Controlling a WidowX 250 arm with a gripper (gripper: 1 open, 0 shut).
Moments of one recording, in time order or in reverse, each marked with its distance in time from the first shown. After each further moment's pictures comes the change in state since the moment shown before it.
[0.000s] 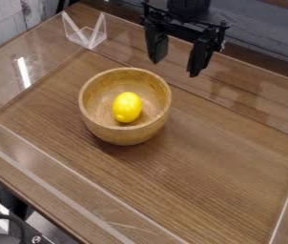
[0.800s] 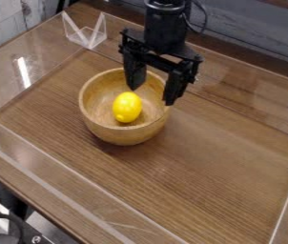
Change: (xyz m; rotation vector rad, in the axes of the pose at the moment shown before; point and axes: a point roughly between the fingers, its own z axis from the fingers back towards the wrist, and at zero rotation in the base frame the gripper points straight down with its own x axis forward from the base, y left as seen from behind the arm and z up) arm -0.025 0.015 -0.030 0.024 0.039 0.010
